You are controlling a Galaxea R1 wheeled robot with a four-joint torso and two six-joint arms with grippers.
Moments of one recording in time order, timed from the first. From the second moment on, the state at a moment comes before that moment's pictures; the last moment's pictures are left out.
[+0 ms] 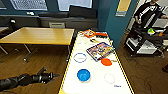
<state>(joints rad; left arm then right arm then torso) 0.37 2.00 -1.35 0.03 0.27 -0.78 -1.56 2.53 -2.05 -0.45 0.29 0.51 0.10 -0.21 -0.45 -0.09</state>
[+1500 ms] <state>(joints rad) 0.38 2.44 -1.77 0.10 0.43 -0.94 -1.55 2.58 -2.07 -0.45 0.26 0.51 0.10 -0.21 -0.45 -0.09</state>
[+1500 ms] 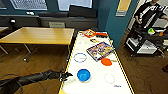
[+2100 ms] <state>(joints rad) 0.36 2.58 -1.83 0.13 0.47 -0.95 -1.54 2.58 -2.07 -0.45 0.26 0.51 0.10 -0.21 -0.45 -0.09</state>
